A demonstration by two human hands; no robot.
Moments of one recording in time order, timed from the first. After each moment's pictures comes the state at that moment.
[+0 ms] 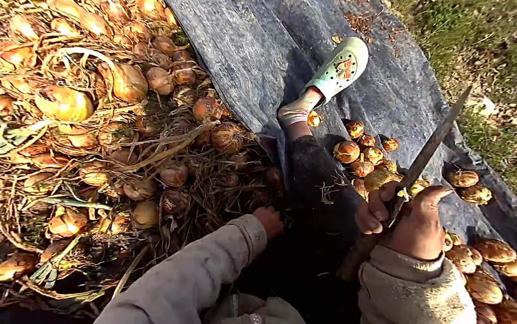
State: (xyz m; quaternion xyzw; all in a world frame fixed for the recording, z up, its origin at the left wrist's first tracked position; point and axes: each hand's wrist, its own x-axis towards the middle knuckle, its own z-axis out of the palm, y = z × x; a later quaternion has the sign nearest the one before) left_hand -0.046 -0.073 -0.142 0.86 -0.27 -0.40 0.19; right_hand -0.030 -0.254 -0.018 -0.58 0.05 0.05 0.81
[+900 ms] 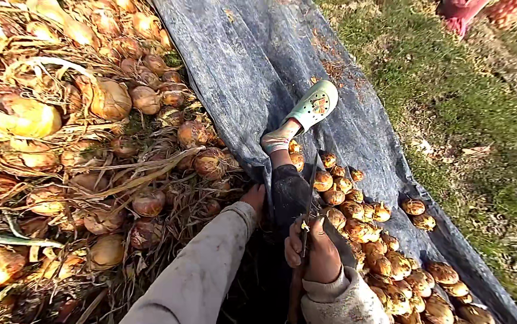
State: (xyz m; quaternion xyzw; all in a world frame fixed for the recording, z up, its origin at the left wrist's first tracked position) left_hand 0.072 -0.071 -0.167 0.88 -0.02 -0.30 0.36; right_hand -0.026 -0.205 -0.056 -0.51 0.05 0.19 0.84
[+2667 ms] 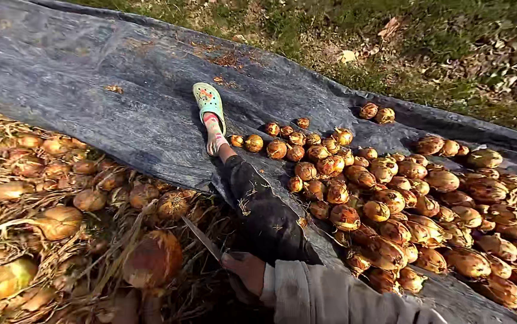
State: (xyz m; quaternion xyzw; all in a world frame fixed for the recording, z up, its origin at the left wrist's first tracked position) left_hand -0.127 0.050 -0.008 0.97 0.01 0.14 0.22; right_hand -0.079 -0.158 -0.047 -0.60 0.11 0.45 0.65
